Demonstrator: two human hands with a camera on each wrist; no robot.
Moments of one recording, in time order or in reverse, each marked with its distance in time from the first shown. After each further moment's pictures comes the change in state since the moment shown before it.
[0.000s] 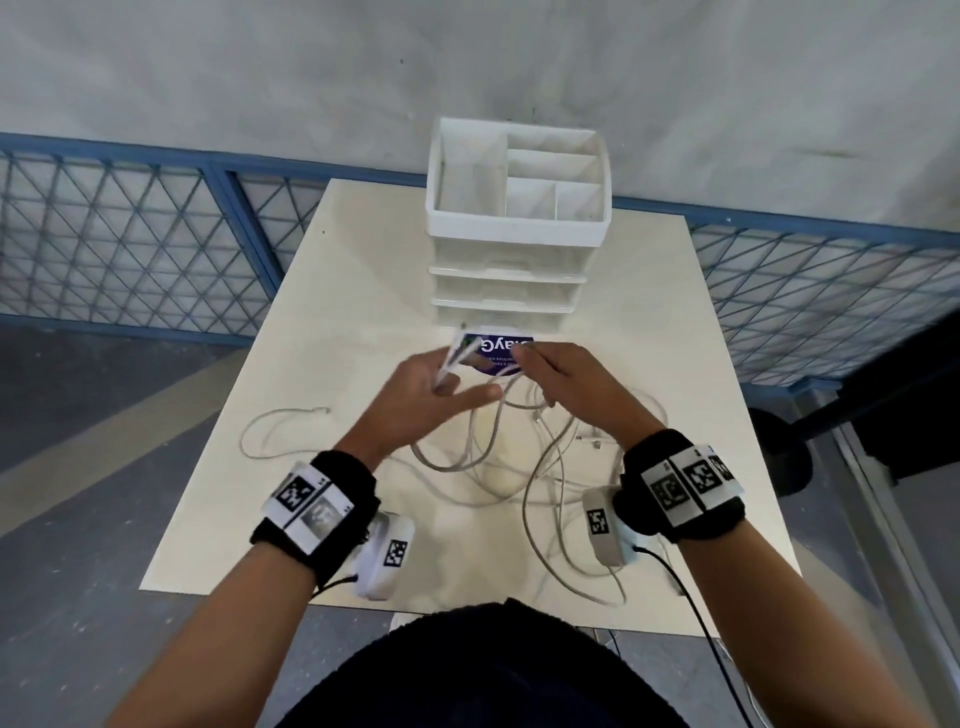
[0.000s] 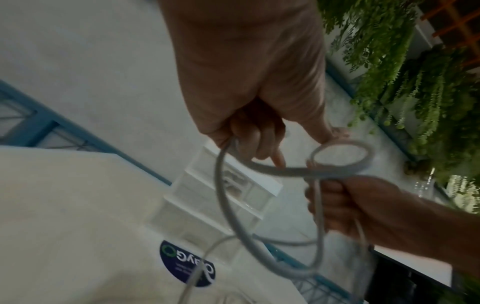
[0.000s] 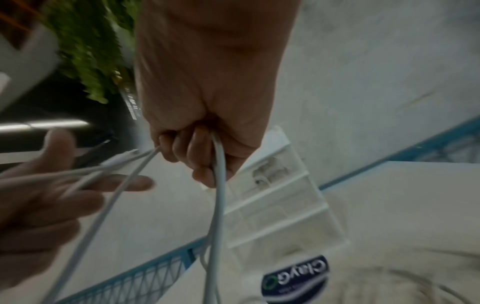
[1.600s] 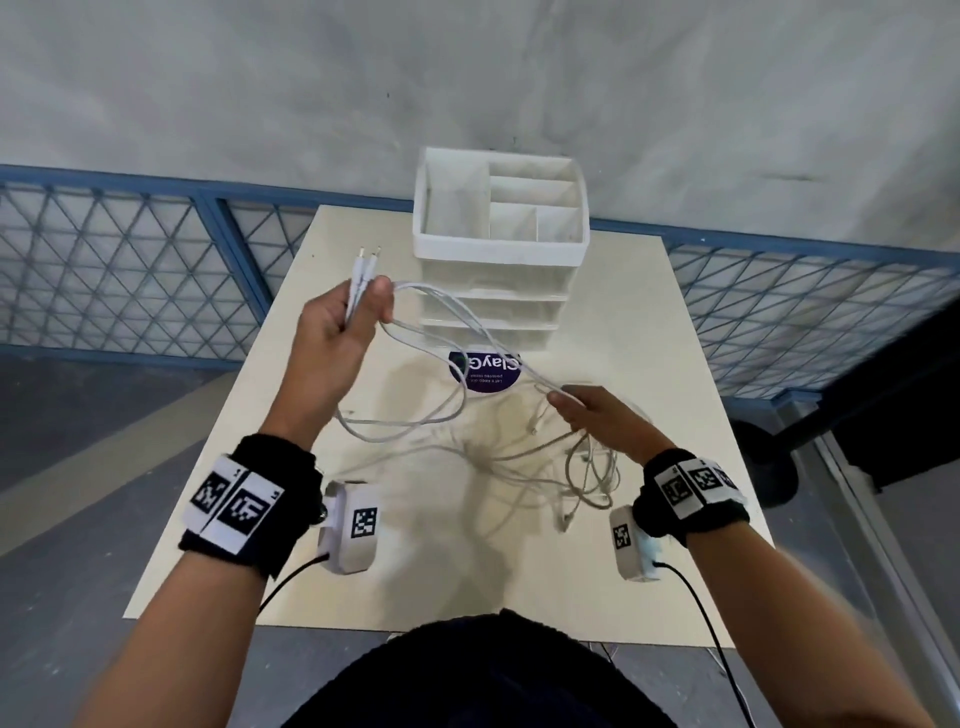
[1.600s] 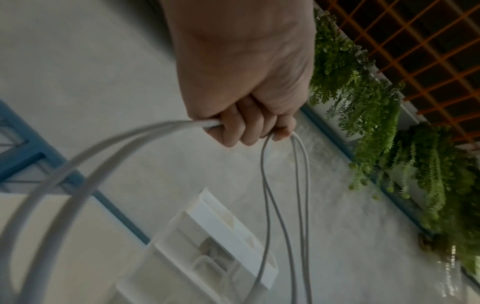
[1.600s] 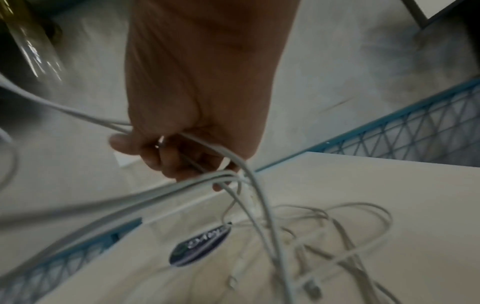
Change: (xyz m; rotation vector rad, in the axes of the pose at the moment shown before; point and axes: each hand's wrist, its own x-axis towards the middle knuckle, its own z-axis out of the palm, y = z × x) left_hand 0.002 0.045 -0.050 -0.052 0.405 0.212; right_hand -0.019 0.080 -0.015 0.074 -0.010 0.167
